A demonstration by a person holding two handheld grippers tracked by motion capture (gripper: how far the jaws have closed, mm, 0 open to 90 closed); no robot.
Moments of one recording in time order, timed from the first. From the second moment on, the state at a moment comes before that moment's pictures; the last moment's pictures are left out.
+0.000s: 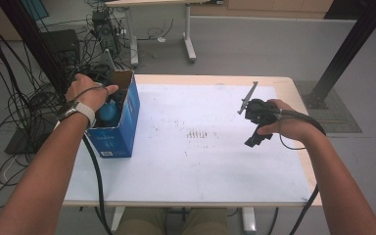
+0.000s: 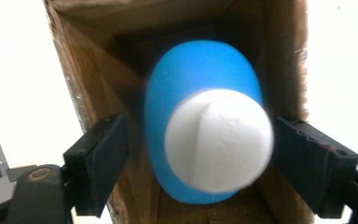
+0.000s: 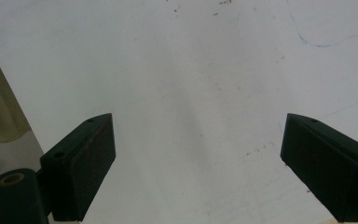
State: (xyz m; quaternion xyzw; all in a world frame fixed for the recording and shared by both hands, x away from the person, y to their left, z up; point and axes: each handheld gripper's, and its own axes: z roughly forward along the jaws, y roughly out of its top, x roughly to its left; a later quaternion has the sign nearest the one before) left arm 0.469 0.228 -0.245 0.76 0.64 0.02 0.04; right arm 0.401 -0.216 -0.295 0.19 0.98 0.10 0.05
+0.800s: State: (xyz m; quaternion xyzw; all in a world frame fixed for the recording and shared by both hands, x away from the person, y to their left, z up) left arm 0.445 0.207 -0.160 0.85 0.51 0.05 0.09; right arm 0.402 -0.230 -0.292 0.21 0.97 0.10 0.05
